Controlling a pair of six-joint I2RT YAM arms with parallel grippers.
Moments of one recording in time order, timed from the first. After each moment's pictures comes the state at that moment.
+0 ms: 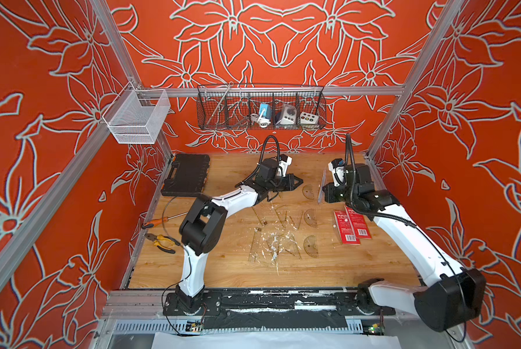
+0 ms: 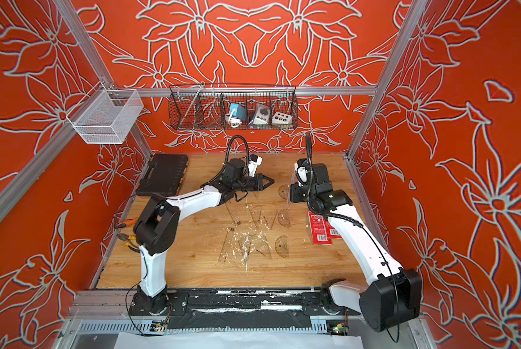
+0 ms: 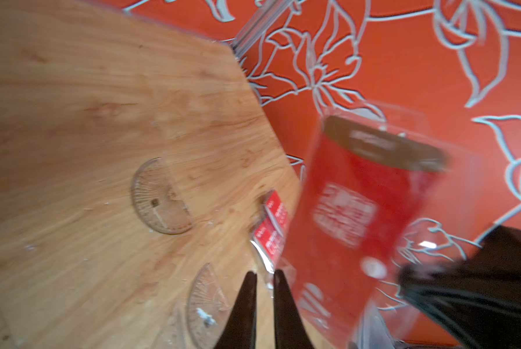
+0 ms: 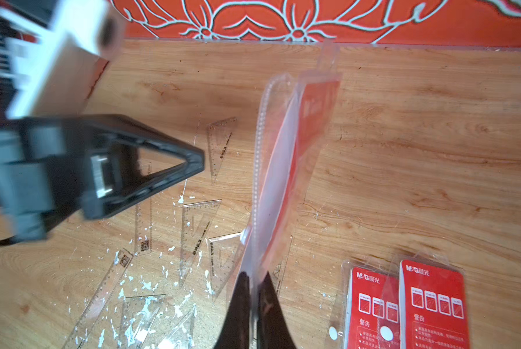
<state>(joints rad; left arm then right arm) -0.58 1.93 1.39 0.24 0.52 -0.67 0.31 1.24 1.12 -0.59 -0.14 0.13</state>
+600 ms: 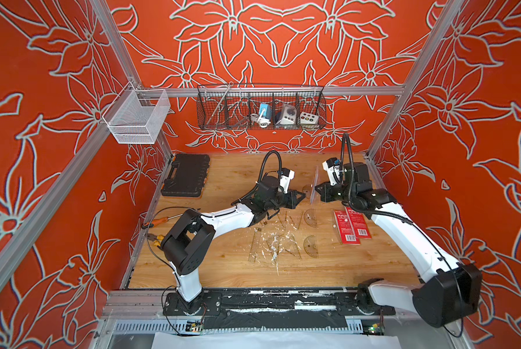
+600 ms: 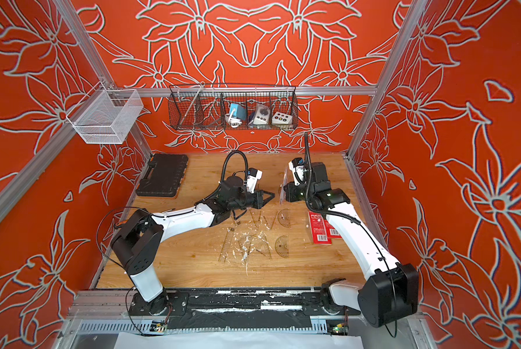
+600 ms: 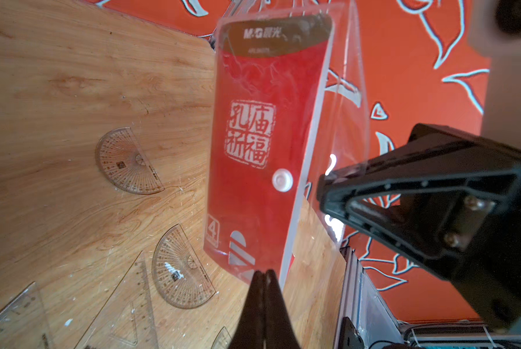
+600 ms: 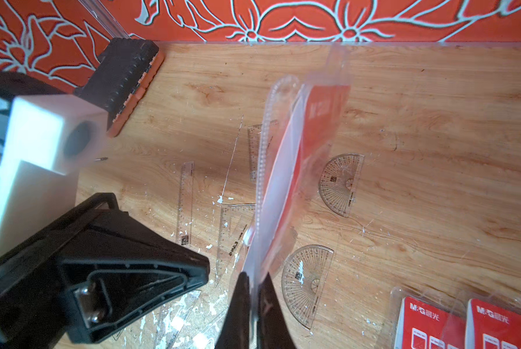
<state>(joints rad) -0.69 1.77 1.13 0.36 0.41 -0.66 0.31 1.27 1.12 -0.54 -0.29 0.13</state>
